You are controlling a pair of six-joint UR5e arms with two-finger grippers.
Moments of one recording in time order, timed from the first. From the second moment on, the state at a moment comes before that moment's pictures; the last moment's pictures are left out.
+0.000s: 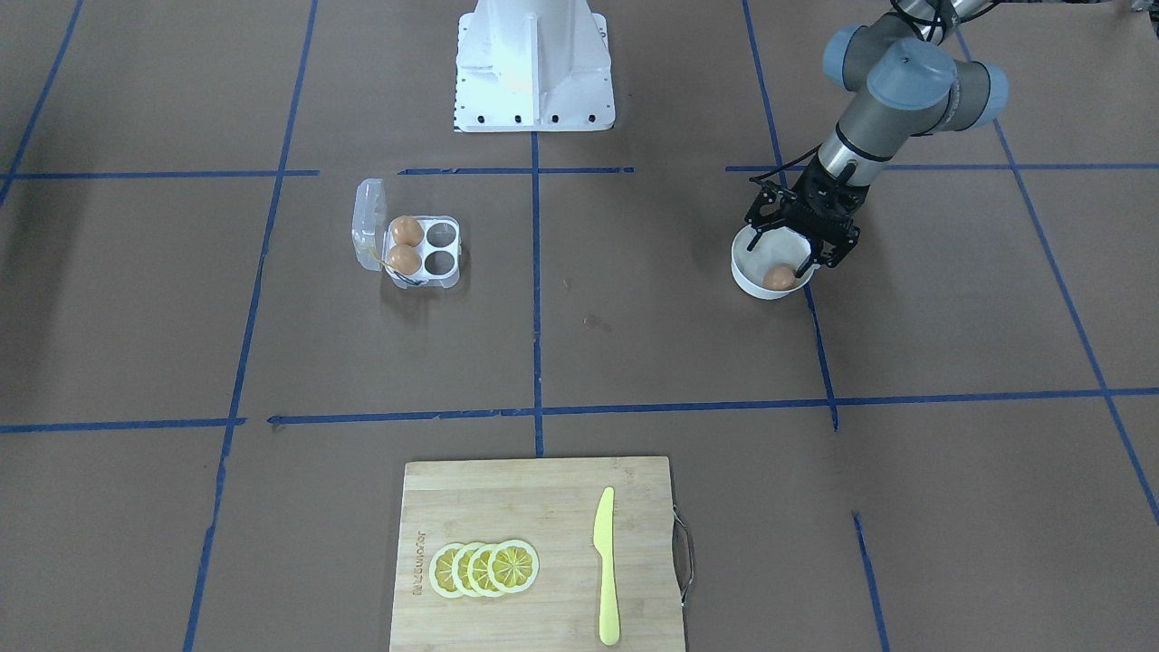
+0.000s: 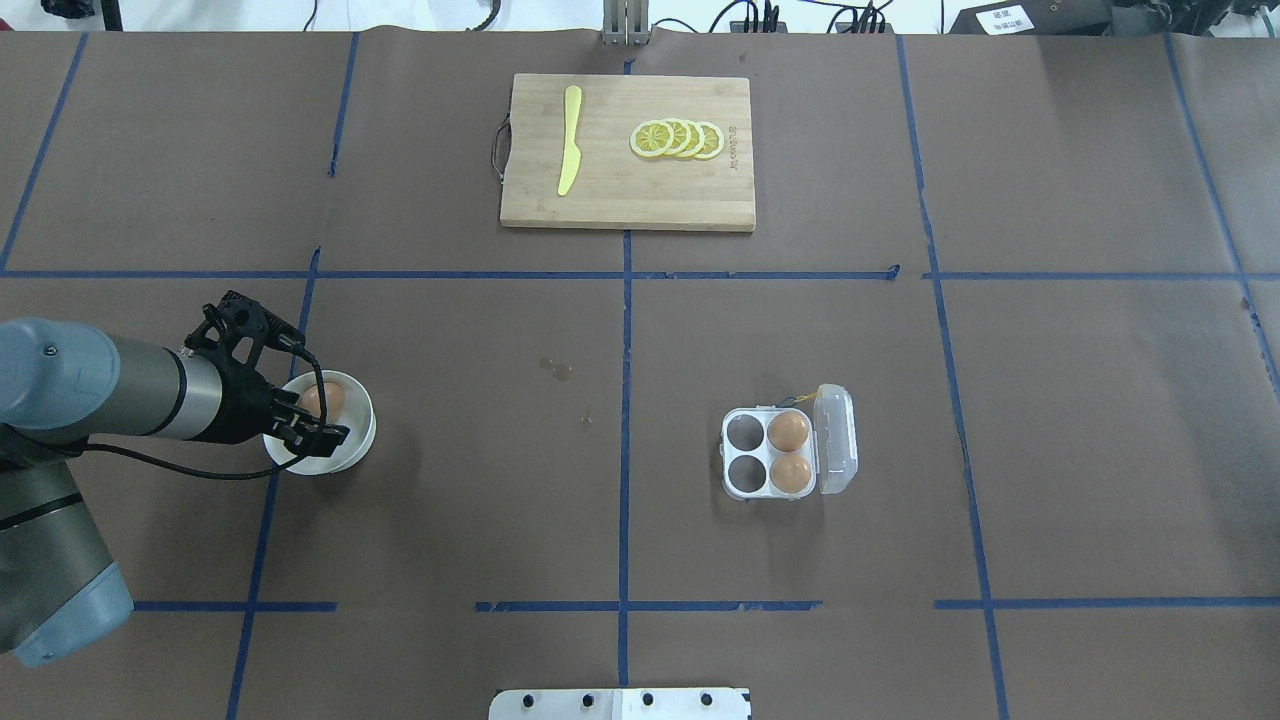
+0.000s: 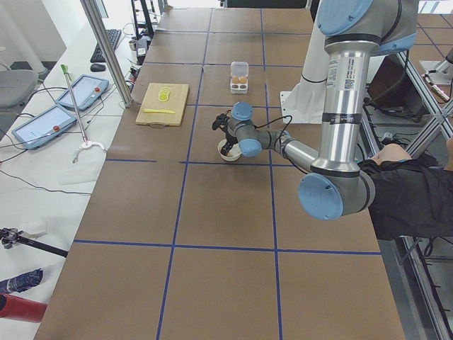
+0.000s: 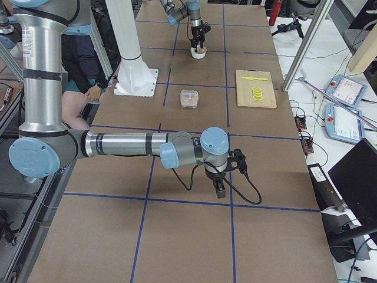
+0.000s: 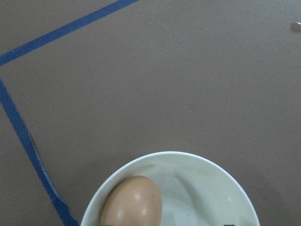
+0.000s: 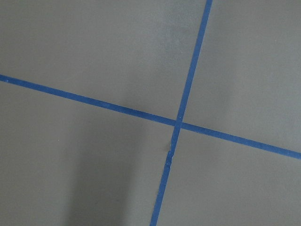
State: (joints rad) left arm -0.60 -1.63 -1.82 -2.25 -1.89 -0.67; right arm 1.53 -1.63 1.67 -1.39 2.33 -0.07
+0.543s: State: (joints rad) left arm -0.60 -1.64 -1.80 -2.25 -1.89 -0.67; right arm 1.53 -1.63 1.67 -1.39 2.33 -0.06
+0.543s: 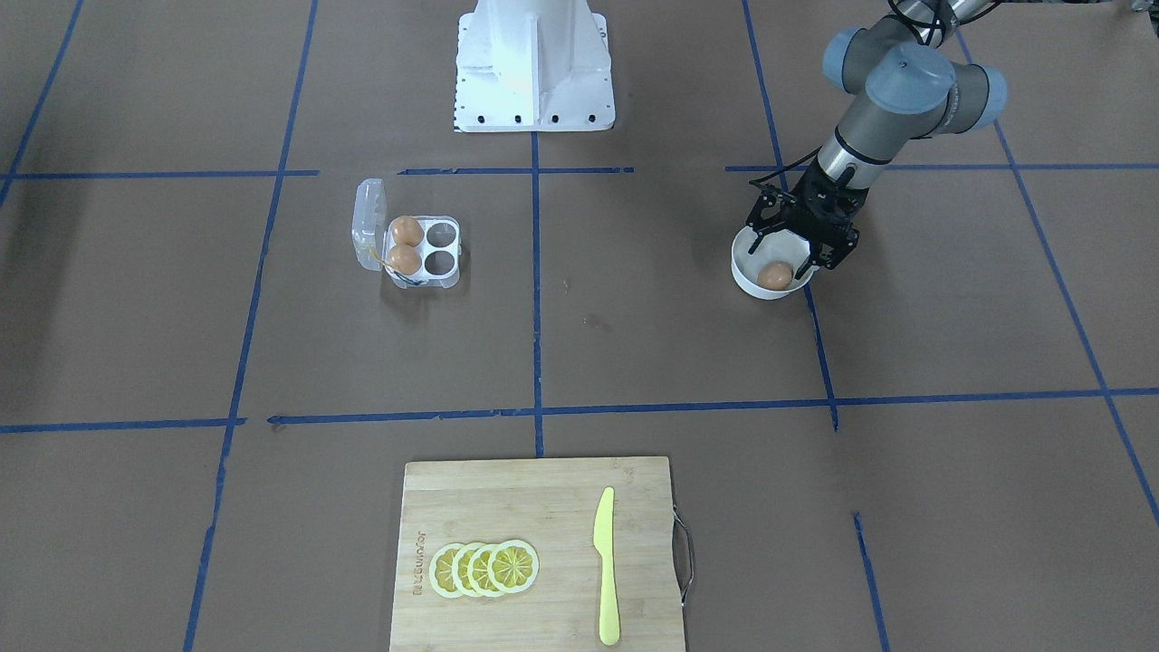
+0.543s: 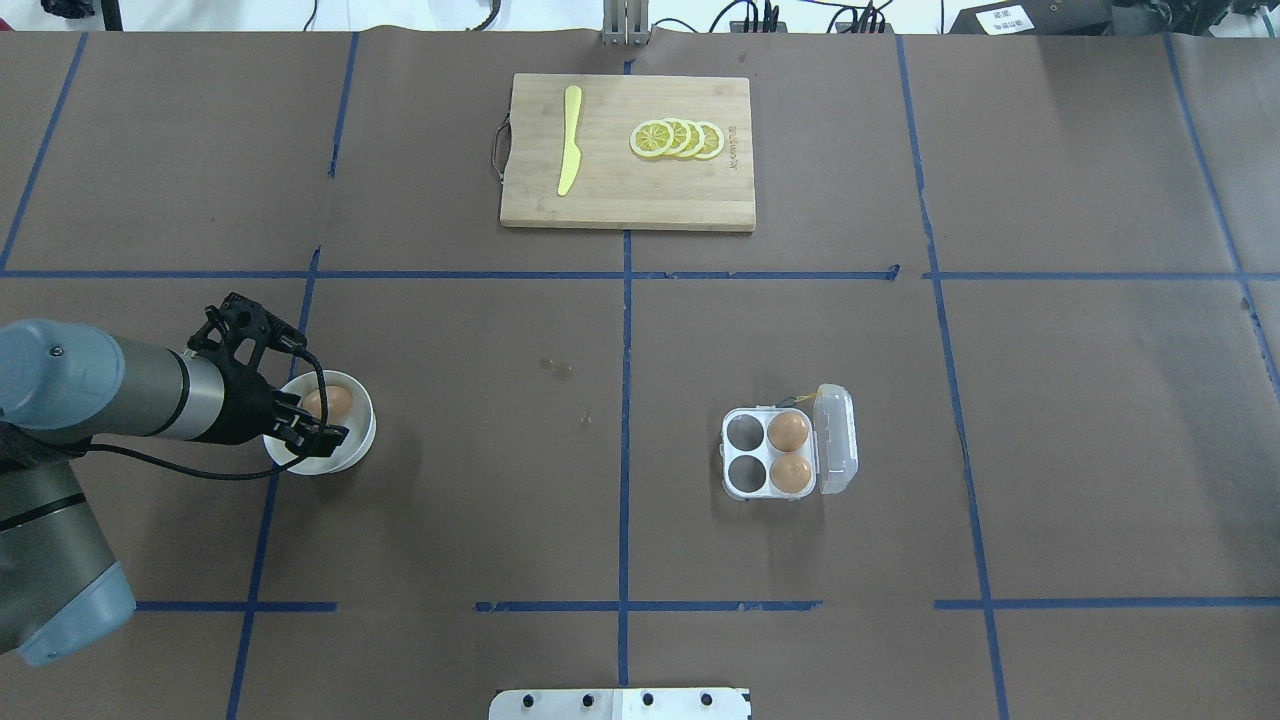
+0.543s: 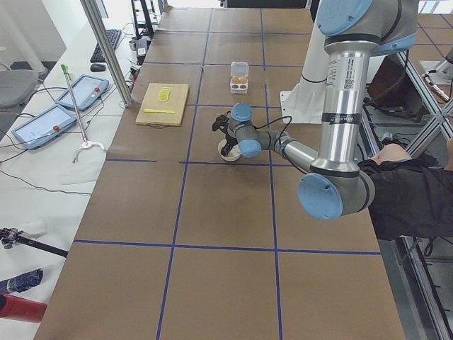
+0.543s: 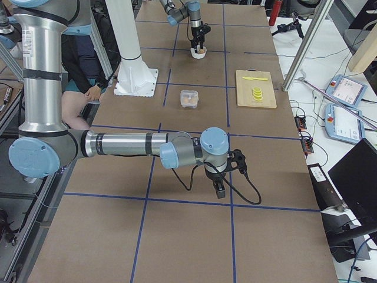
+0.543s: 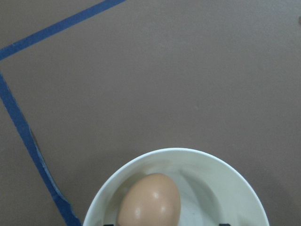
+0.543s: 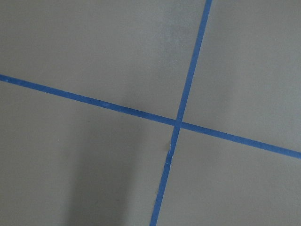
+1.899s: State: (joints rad) left arm -0.60 -1.67 -1.77 -2.25 -1.89 -0.67; right arm 1.53 -1.63 1.67 -1.39 2.33 -0.06
